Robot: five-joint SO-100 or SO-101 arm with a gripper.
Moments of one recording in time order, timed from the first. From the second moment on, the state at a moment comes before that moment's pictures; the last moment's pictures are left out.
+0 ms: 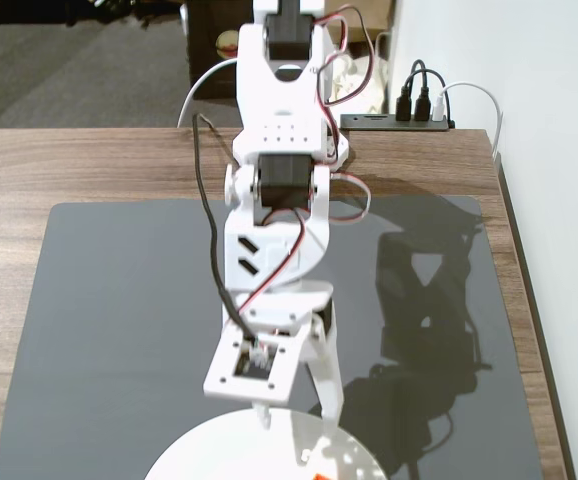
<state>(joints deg) 0.8 72.5 78.0 47.5 -78.8</state>
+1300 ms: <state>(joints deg) -3.1 123.5 142.5 43.2 -83.1</state>
